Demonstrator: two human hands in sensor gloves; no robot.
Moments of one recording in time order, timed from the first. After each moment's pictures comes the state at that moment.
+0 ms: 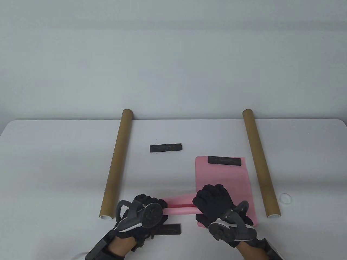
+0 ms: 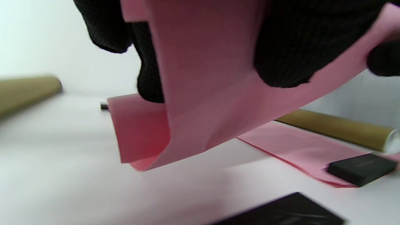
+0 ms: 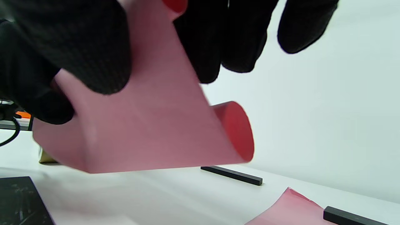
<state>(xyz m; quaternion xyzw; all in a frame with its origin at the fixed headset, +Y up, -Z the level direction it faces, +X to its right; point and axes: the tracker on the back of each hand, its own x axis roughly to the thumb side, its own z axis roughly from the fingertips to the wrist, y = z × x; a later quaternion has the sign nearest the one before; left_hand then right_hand) -0.122 -0.707 -0.304 0.00 -0.24 0.09 0.97 0.128 -0.682 -0.277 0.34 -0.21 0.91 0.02</state>
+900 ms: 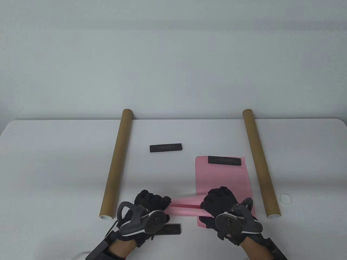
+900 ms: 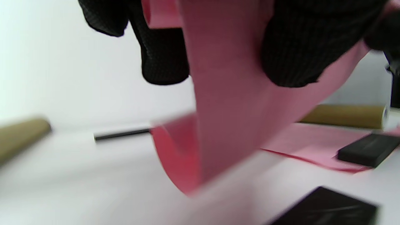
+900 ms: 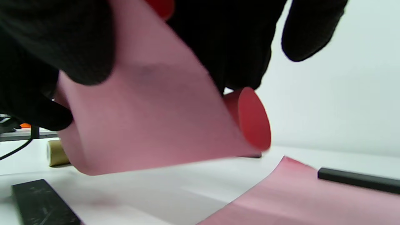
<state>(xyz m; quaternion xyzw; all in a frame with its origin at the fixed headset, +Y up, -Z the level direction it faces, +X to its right) -0.109 -0.703 -0.288 0.11 -0.29 -0.05 0.95 0.145 -0.682 -0.290 0.34 -0.14 0.93 0.08</state>
